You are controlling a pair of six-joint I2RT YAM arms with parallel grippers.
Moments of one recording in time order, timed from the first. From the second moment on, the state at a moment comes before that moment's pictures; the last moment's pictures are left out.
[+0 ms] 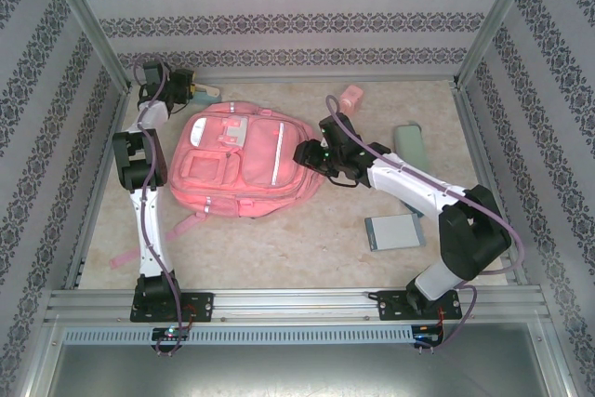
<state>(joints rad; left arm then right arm) 0.21 2.61 2.17 -0.06 0.43 -1.33 0.59 1.58 1.12 -0.32 -0.20 0.89</state>
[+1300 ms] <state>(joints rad) 0.39 2.28 1.79 -0.39 0.39 -0.87 0.59 1.58 1.12 -0.32 -0.20 0.89</state>
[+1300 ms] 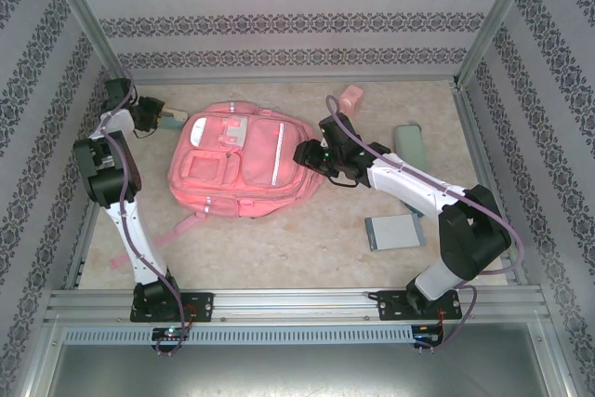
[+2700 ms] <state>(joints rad) 0.31 2.52 2.35 -0.99 0.10 -0.70 0.60 1.60 1.14 -0.32 -0.21 0.89</state>
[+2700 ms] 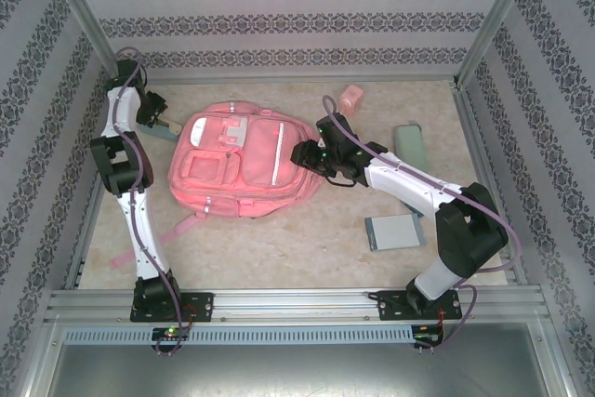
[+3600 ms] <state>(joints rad) 0.30 2.40 2.15 -1.07 0.05 -0.46 0.60 1.60 1.14 -0.32 -0.22 0.89</state>
